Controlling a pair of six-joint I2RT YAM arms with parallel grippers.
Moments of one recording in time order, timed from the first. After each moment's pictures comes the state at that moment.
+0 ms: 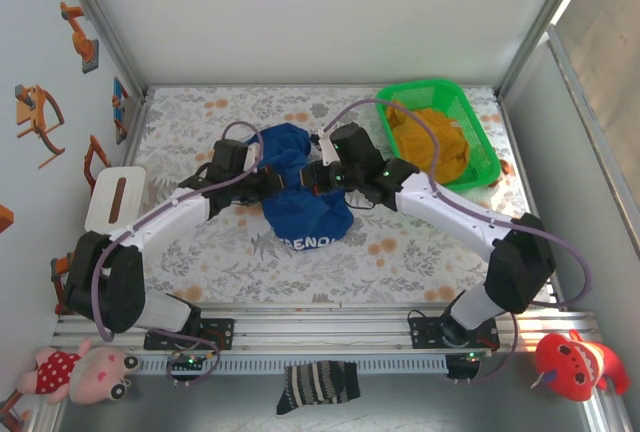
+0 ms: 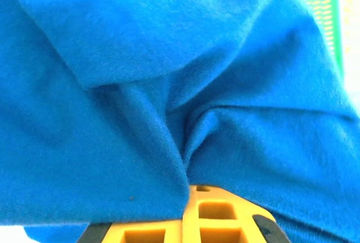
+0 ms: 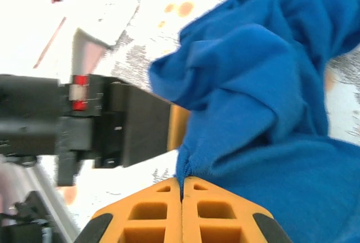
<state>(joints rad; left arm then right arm) -0.47 1.41 0.88 -0.27 0.32 -0.70 0.79 1.53 1.24 -0.33 -0.27 0.45</state>
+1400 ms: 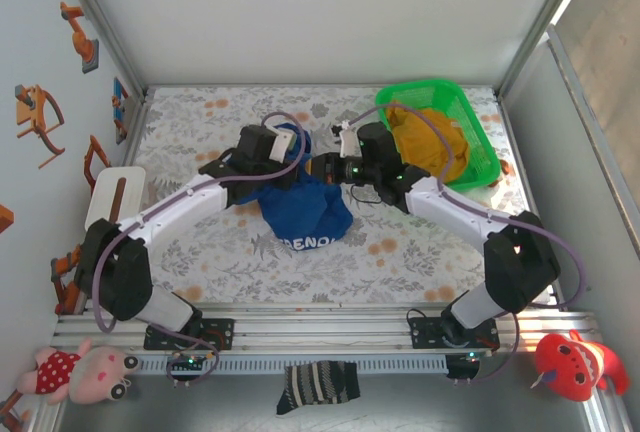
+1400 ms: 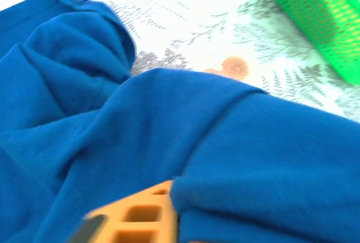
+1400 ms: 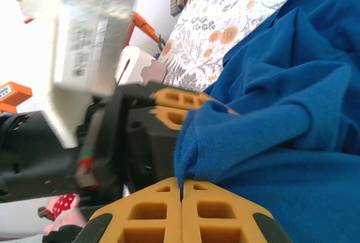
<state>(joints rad) -0.63 1.48 1.09 -0.36 0.07 -0.21 0.63 1.53 1.06 0.04 -0.54 0.66</state>
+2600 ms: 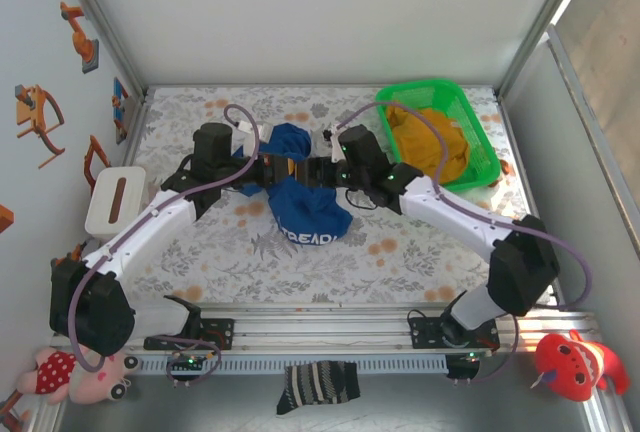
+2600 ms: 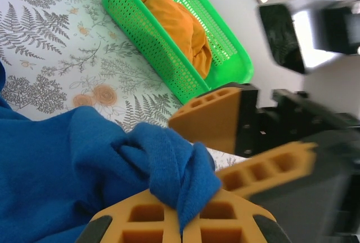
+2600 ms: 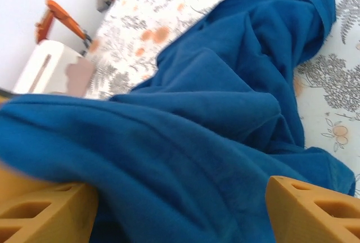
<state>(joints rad) -0.47 1.28 0.96 -0.20 0.63 -0.40 0.76 1.54 1.18 -0.24 -0.18 0.53</state>
